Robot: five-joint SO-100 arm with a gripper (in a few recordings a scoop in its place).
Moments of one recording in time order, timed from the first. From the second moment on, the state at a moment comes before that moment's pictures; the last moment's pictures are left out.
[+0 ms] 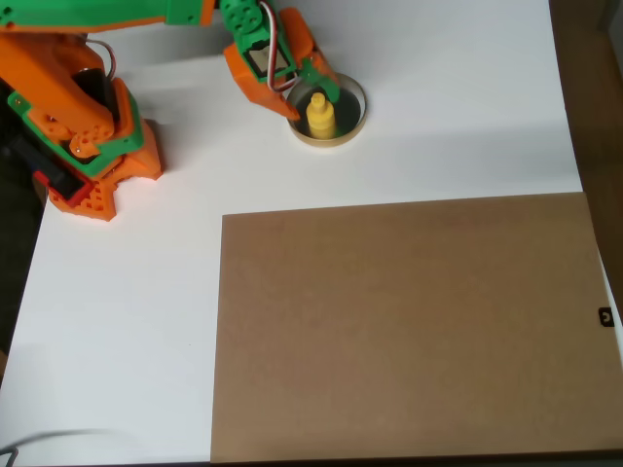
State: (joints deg) arm -61.7 105.5 123.2 61.5 -6.5
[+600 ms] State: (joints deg) arm -48.6 105.3 105.7 72.7 -15.6
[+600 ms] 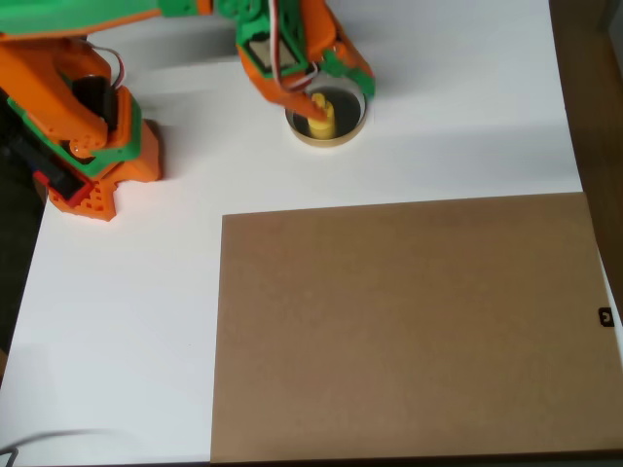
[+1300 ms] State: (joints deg) arm -16.0 107.3 105.3 66.6 -17.5
